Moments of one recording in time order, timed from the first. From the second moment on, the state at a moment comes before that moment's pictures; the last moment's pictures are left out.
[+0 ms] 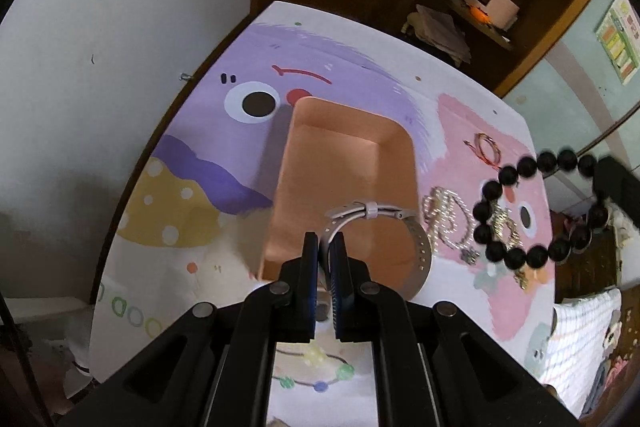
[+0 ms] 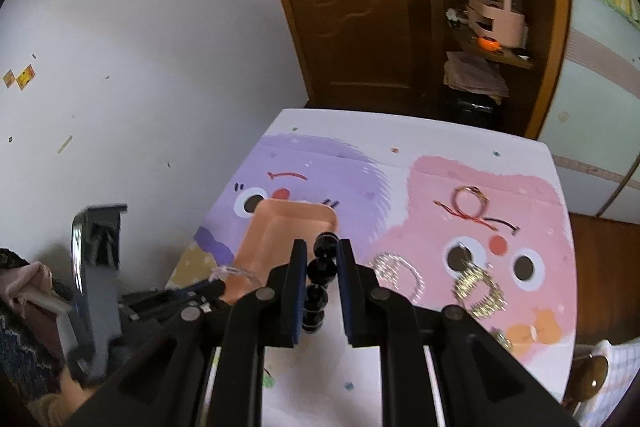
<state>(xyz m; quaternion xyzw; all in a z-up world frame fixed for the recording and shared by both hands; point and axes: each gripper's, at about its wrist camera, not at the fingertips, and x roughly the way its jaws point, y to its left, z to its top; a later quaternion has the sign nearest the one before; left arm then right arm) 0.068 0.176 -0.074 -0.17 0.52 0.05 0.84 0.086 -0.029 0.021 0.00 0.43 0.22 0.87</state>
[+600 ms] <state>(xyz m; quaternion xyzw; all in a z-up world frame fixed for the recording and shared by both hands) 0.092 0.192 -0.120 -0.20 0.53 0.06 0.82 0.143 0.051 -0.029 0.00 0.47 0.27 0.84</state>
